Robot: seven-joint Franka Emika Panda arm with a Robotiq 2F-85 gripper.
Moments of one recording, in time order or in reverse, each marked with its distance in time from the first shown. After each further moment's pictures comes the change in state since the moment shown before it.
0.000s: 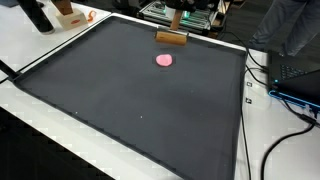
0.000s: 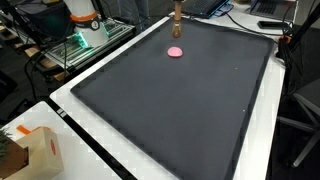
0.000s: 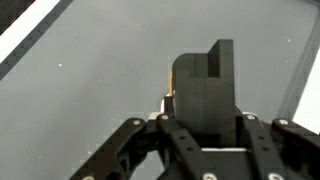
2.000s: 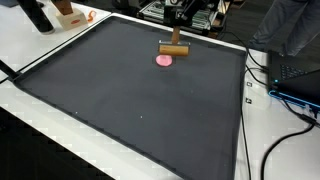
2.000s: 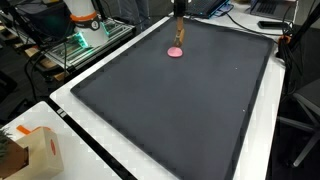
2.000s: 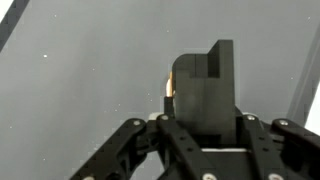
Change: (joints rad) arm -0.038 0.065 -0.059 -0.010 0.113 0.147 0.023
